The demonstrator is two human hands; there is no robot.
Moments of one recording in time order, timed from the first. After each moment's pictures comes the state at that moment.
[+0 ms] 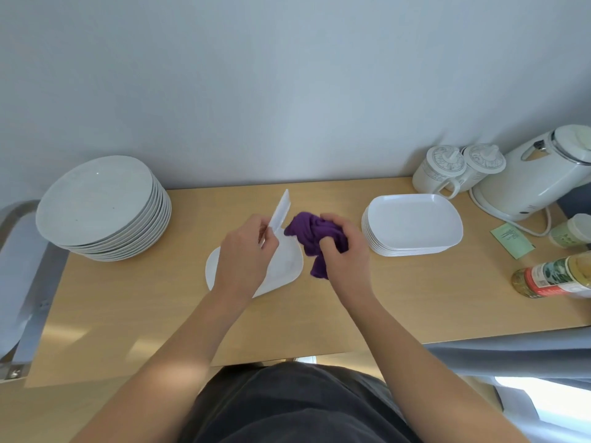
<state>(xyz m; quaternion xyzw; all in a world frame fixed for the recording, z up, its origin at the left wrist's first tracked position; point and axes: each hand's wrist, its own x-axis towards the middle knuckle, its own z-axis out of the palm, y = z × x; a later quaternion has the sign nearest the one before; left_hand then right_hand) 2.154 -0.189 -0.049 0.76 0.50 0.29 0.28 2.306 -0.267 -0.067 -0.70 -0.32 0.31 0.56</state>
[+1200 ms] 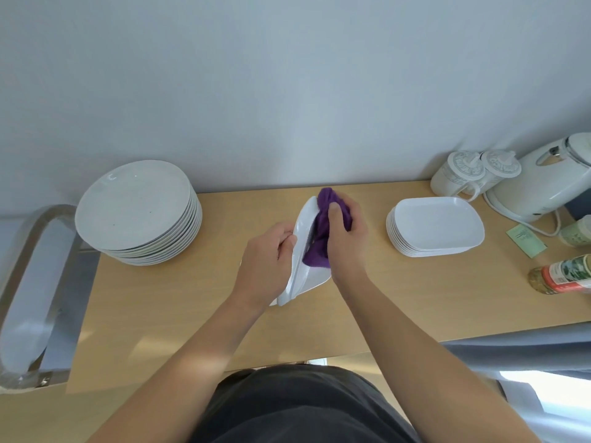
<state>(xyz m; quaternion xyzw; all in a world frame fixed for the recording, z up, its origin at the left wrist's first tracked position) 2.102 -0.178 -0.036 0.73 0.44 0.30 0.43 2.240 -0.205 -0.047 -0.69 -0.22 0.28 0.63</state>
